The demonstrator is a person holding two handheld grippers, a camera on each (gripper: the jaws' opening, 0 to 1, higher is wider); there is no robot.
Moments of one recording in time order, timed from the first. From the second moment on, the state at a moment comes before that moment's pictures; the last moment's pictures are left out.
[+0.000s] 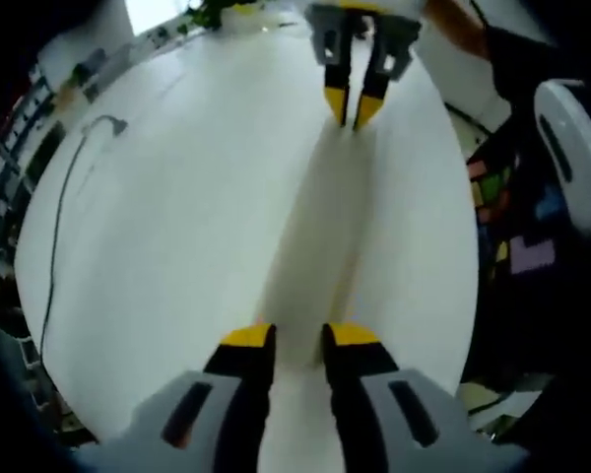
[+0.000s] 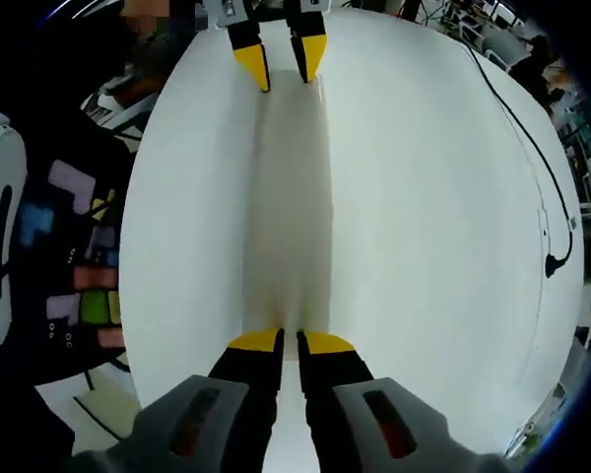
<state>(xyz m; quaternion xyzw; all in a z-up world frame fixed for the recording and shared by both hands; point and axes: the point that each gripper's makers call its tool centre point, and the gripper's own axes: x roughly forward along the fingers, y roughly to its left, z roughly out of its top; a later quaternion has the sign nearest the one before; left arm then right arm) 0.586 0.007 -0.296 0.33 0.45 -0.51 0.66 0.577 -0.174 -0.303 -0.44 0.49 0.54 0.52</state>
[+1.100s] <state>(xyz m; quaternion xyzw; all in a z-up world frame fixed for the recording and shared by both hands) 0.579 0.006 -0.297 0.34 0.46 -0.49 0.66 0.581 -0.171 -0.297 -0.47 0.42 0.48 0.61</state>
